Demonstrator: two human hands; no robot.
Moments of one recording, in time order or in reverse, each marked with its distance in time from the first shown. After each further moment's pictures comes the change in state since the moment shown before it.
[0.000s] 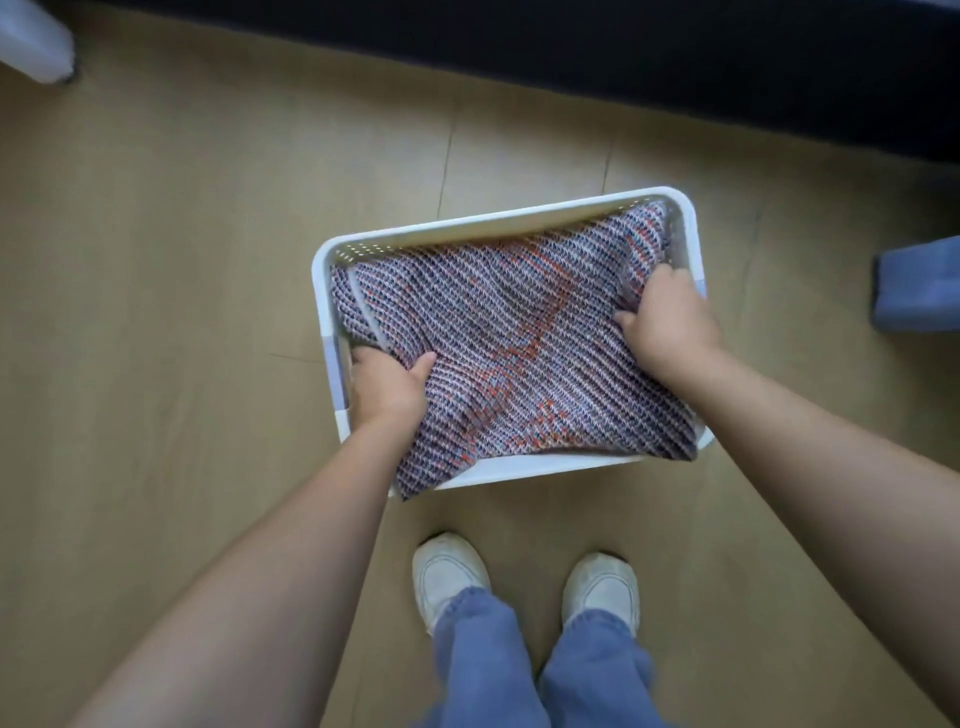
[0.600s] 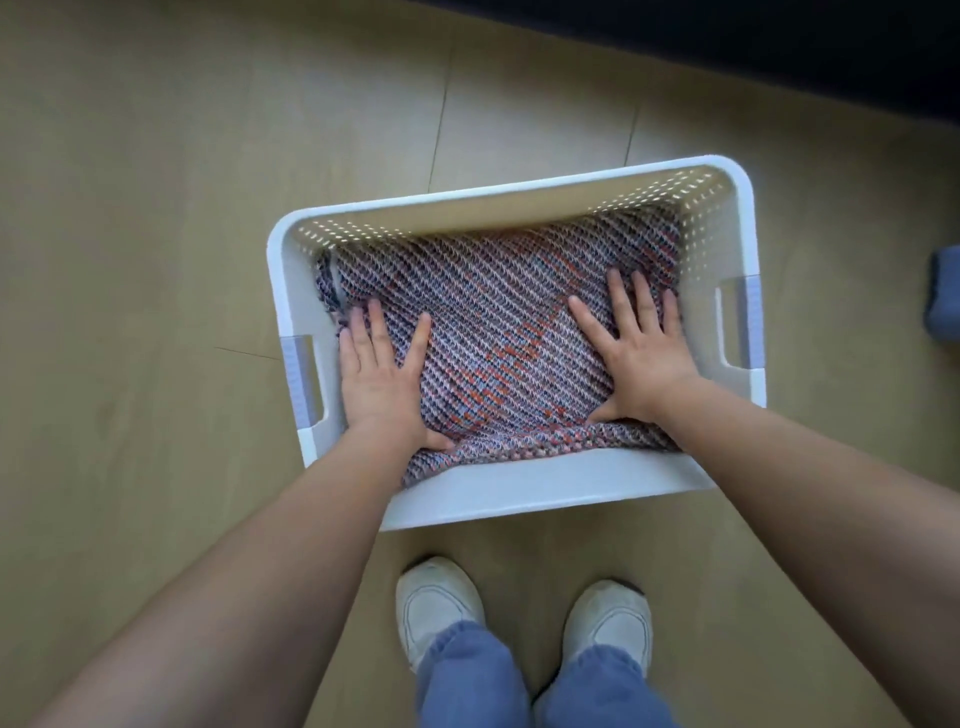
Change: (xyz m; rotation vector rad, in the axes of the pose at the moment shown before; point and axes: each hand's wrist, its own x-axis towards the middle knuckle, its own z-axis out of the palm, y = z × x) left_hand 0.040 -0.025 0.039 1.220 -0.119 0.568; right_hand 0.029 0.030 0.084 -0.629 -0.226 -0.506
